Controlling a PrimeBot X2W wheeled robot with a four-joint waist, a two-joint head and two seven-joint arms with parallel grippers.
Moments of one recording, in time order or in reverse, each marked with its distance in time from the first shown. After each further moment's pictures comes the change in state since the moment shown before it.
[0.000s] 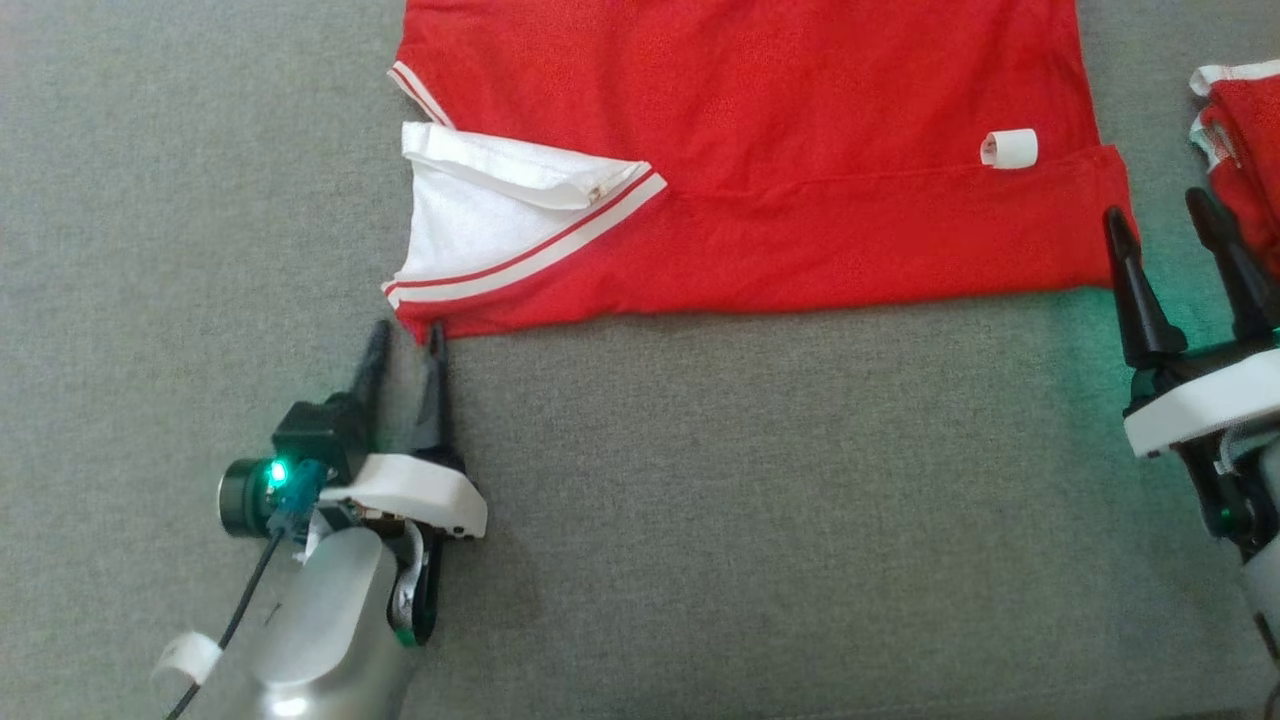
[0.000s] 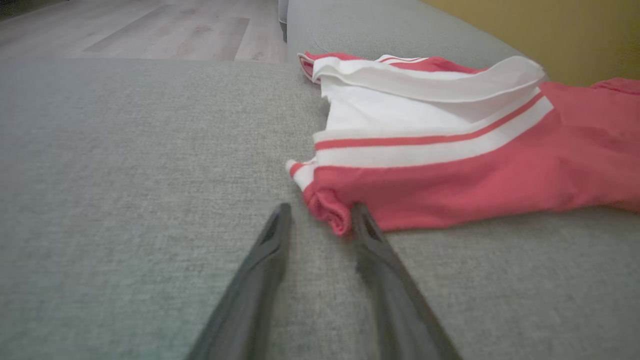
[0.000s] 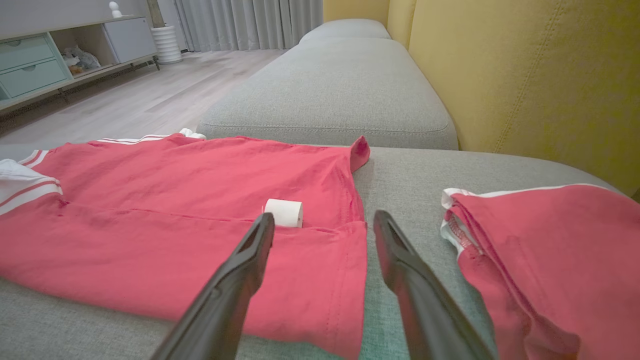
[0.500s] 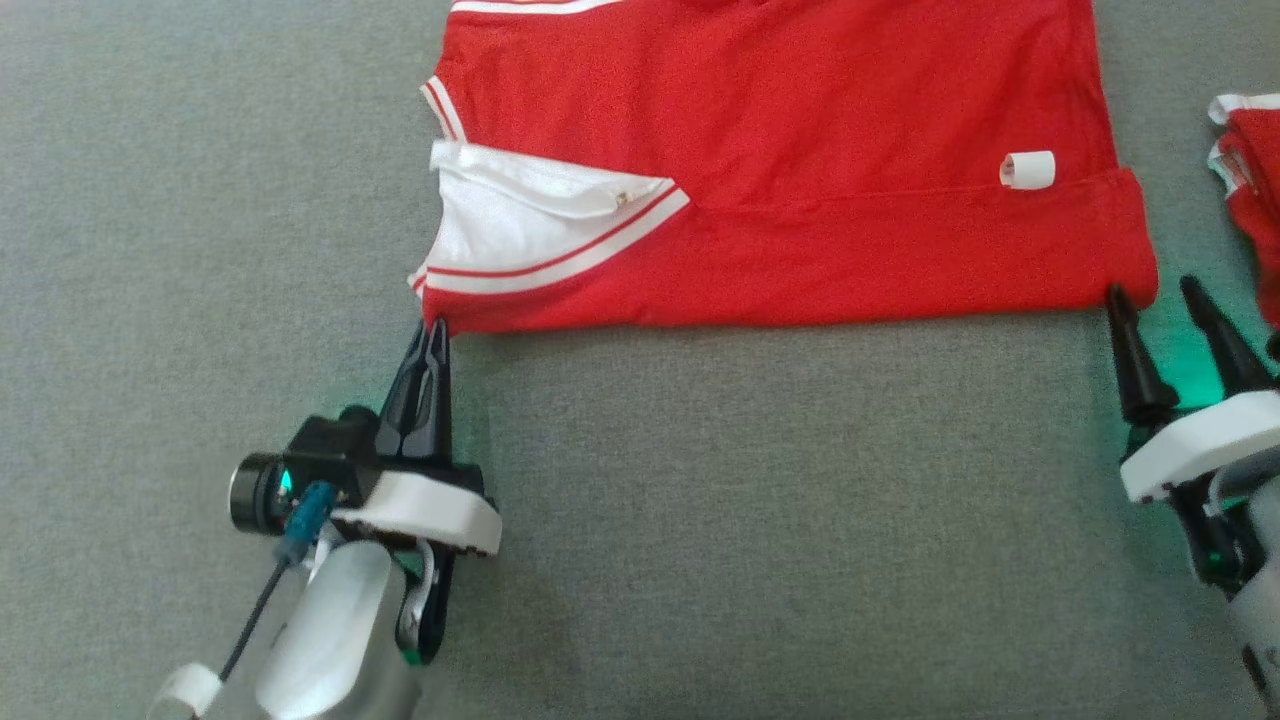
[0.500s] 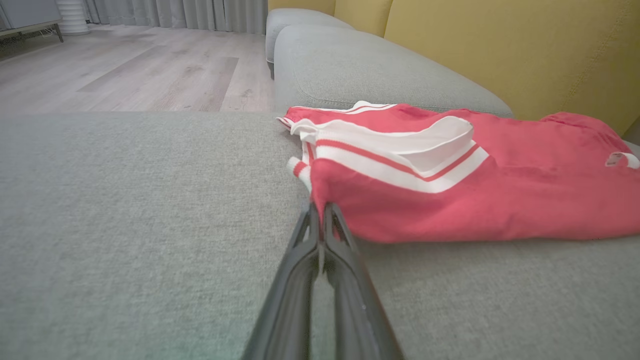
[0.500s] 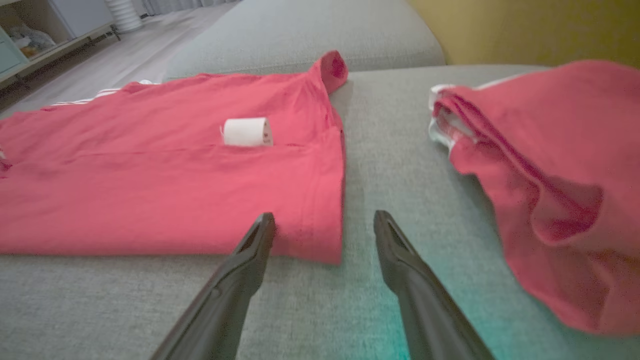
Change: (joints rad) left arm 0.062 -0.002 0.015 -0.134 0.071 -0.046 0.001; right arm 0.001 0.023 0.033 0.207 0.088 0.000 0.006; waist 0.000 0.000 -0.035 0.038
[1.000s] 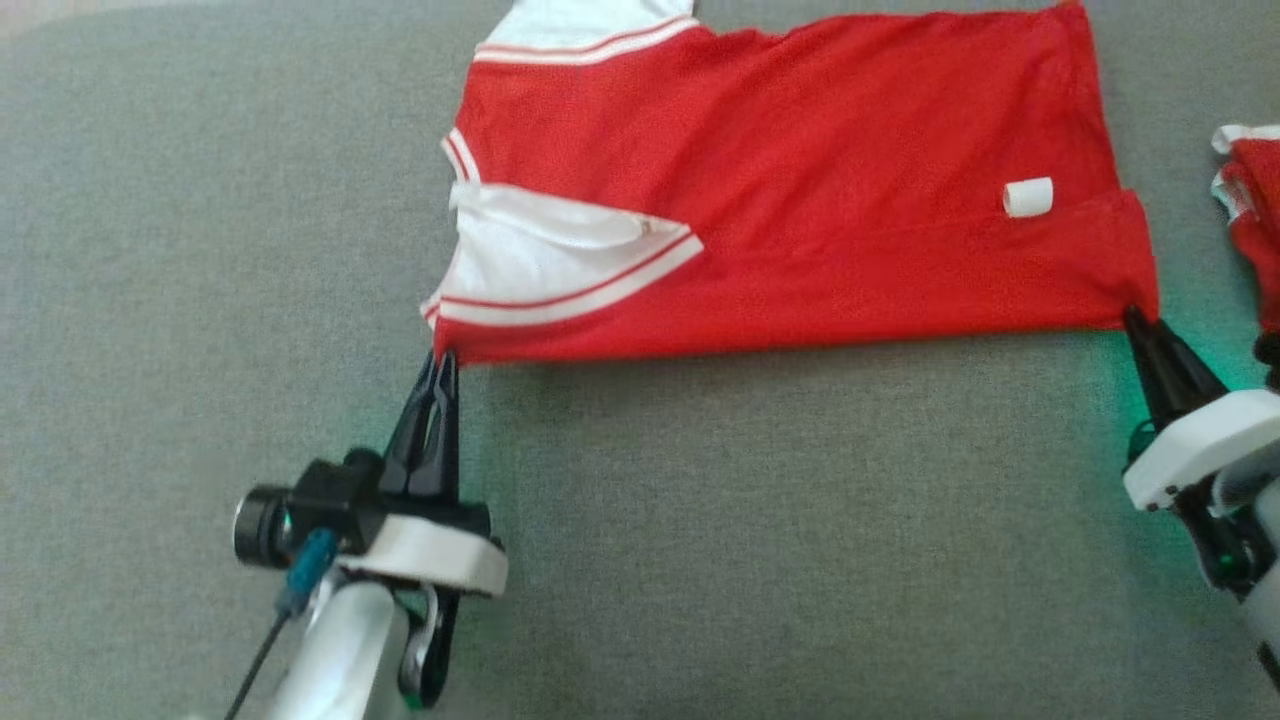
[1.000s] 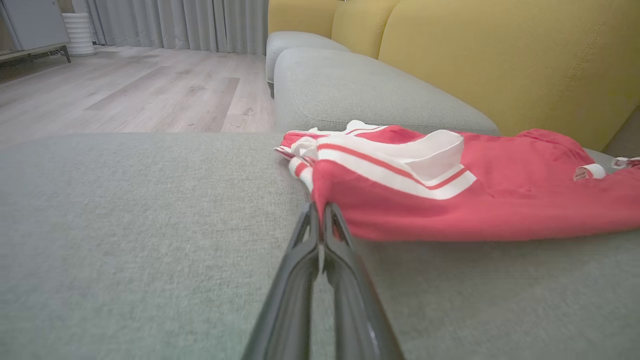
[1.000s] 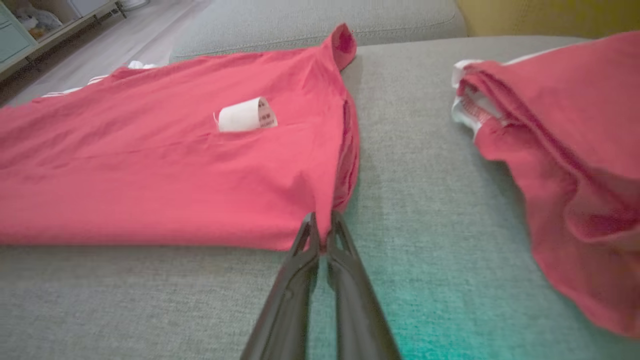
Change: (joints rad) left arm 0.079 0.002 0.009 -0.098 0.033 -0.008 0.000; right arm -0.045 -0.037 0.130 0.080 0.130 0.000 0.060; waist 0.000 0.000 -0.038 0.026
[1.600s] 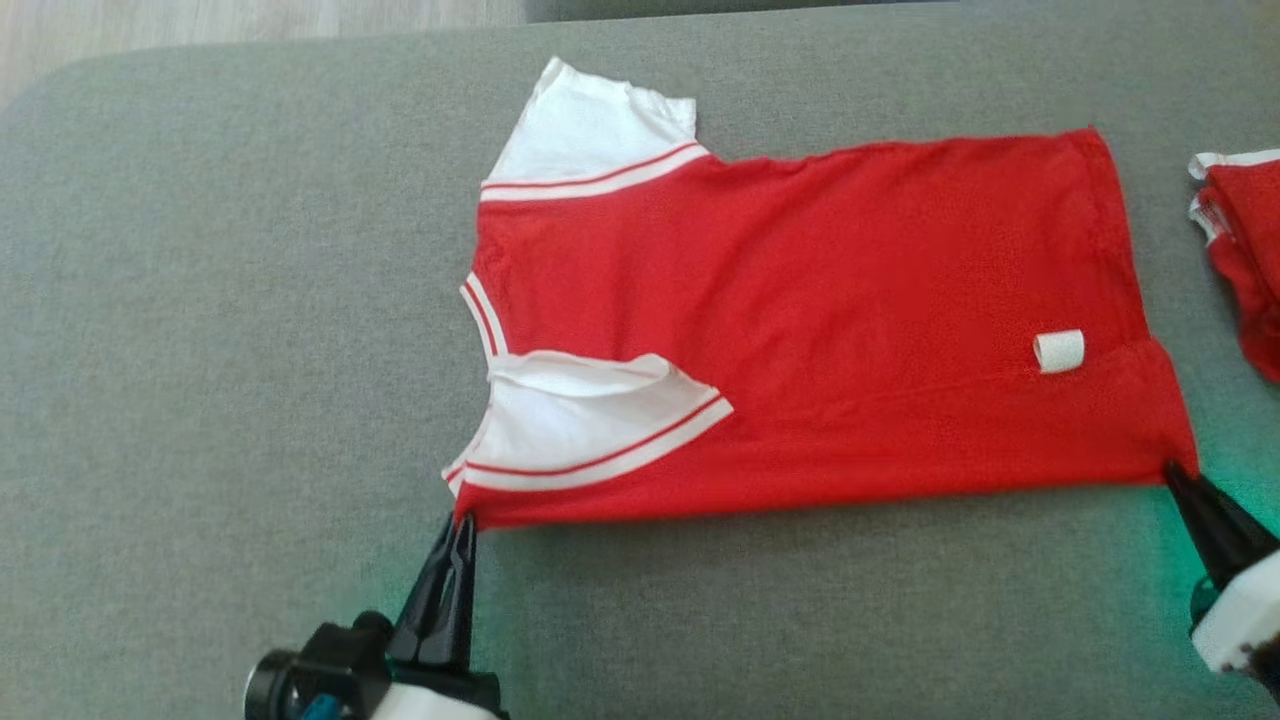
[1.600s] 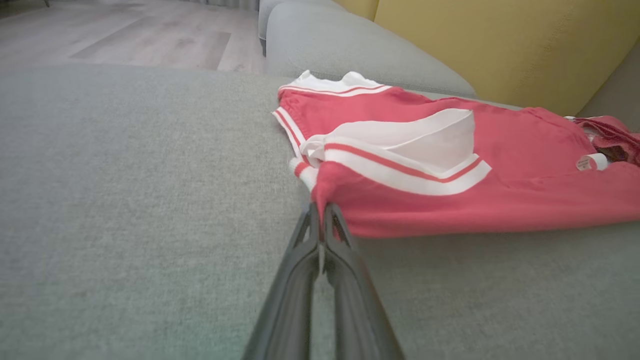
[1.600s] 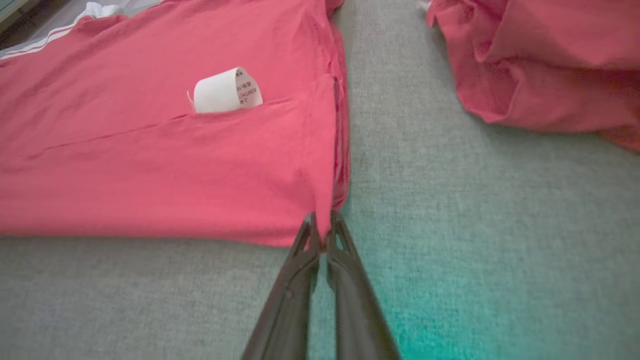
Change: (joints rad) left arm 0.339 0.036 -0.028 -0.235 -0.014 0.010 0.053; right arm 0.338 -0.167 -0.034 -0.259 0.099 0.000 0.075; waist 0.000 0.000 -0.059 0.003
